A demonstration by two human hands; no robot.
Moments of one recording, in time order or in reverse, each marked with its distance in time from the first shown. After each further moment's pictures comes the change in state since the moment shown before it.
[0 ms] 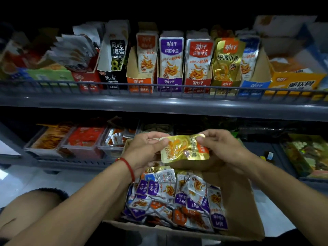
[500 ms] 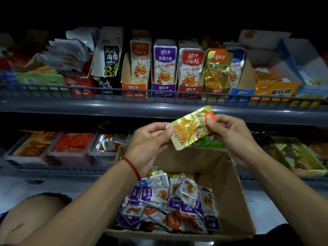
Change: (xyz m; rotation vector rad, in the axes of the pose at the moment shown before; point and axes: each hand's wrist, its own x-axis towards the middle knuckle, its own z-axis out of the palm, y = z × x) left_hand -0.010 0.028 0.023 -0.231 -0.079 0.167; right_hand -0.017 -0.035 -0.017 0.084 0.286 -0.198
